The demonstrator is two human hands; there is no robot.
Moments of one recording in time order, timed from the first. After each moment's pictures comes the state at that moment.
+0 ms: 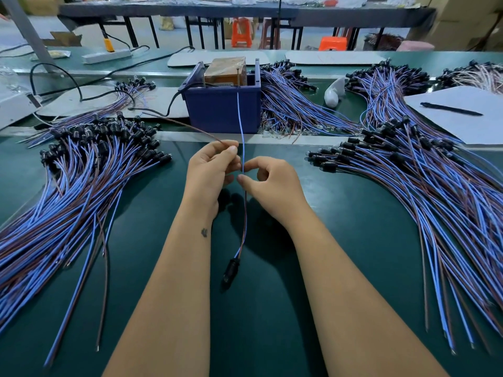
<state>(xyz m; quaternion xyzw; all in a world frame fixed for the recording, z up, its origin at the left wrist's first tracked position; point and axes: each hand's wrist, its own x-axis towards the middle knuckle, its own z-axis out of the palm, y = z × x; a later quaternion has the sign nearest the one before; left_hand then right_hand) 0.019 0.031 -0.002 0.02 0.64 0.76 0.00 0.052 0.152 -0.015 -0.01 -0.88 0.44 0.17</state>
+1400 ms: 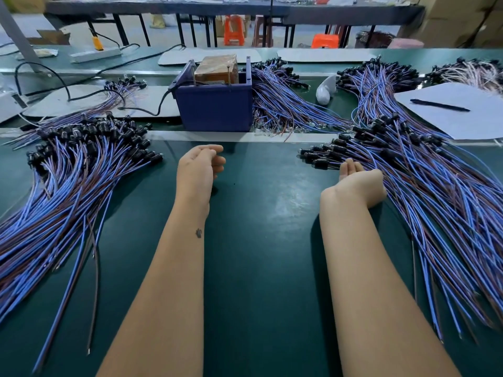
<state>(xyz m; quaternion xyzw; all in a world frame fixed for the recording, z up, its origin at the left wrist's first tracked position) 0.009 0.029 -0.008 -0.05 0.70 0.71 -0.03 0.062 0.228 0.004 -0.41 -0.14 0.78 0.46</state>
